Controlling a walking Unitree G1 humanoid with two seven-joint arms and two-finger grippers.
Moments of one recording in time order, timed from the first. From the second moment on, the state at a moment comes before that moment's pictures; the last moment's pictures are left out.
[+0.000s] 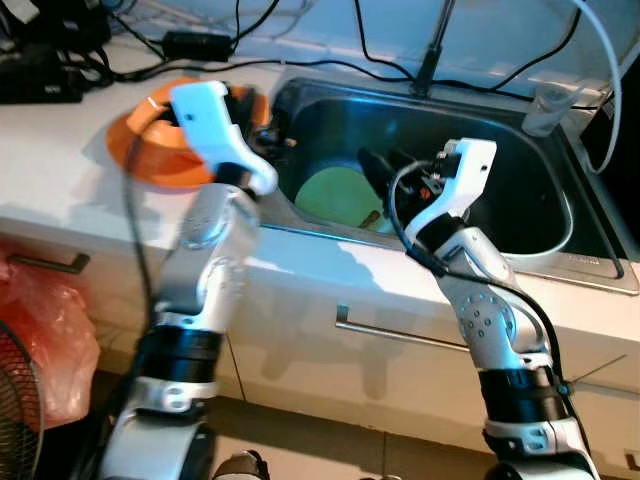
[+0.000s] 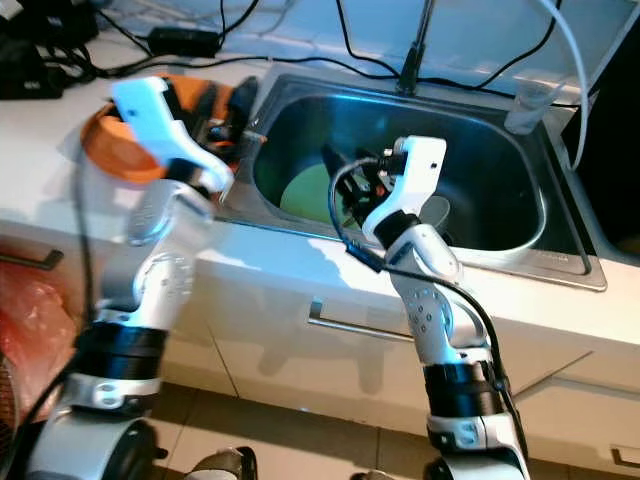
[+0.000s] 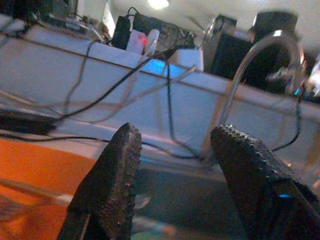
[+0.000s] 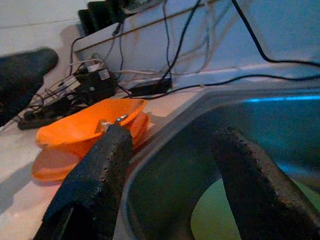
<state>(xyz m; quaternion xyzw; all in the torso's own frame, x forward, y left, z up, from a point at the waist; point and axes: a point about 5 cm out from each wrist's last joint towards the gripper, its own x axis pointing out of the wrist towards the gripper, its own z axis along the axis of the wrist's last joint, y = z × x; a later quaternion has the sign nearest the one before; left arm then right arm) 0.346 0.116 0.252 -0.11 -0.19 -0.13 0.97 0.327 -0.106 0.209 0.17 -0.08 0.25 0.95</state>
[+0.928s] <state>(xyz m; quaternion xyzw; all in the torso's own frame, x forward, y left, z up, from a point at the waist) 0.358 0.148 0.207 0.11 -0.12 -0.13 0.98 0.278 -0.093 0.199 0.18 -0.03 0.32 0.93</state>
